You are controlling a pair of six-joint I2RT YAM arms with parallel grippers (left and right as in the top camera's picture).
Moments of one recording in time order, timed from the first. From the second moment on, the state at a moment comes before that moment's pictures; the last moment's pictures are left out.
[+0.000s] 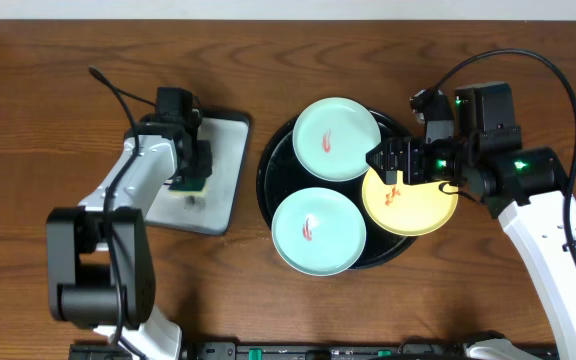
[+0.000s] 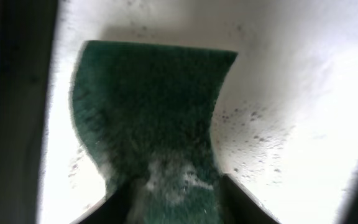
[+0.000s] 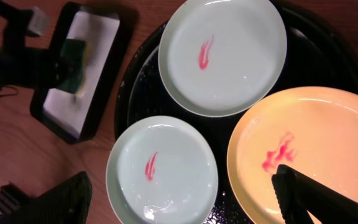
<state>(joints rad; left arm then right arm) -0.03 1.79 1.14 -0.64 -0.05 -0.08 0.22 1.35 1.24 -0.88 -0.42 0.19</state>
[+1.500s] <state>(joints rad) -0.03 1.80 1.15 -0.63 -0.02 -0.09 0.22 1.35 1.24 -0.88 -0.42 0.19</state>
